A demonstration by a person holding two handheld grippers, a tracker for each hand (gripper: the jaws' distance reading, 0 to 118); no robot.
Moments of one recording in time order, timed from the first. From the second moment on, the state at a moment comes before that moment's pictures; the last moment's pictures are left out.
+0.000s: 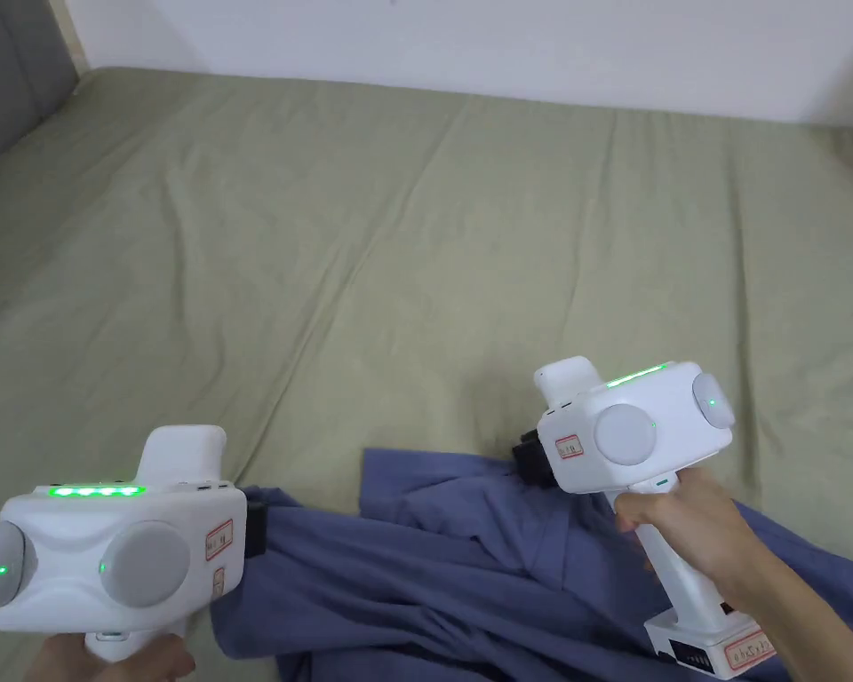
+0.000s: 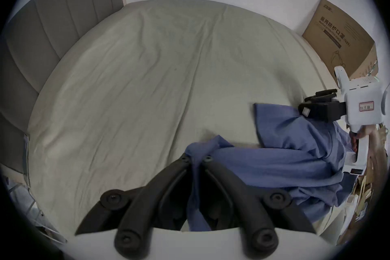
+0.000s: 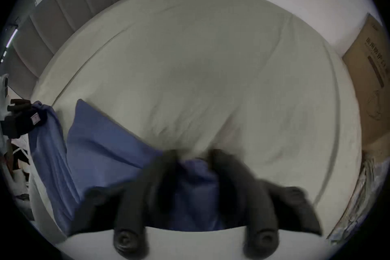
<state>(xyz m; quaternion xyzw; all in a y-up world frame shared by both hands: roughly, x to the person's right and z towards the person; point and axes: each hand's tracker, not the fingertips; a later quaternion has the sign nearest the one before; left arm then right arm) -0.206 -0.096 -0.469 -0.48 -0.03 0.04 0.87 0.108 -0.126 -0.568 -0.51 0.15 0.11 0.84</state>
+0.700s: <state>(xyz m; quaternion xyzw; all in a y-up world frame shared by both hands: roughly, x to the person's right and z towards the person) -0.191 0.067 -0.521 -0.36 -0.04 -0.02 0.93 0.243 0.123 -0.554 -0.36 -0.01 0.04 0.93</state>
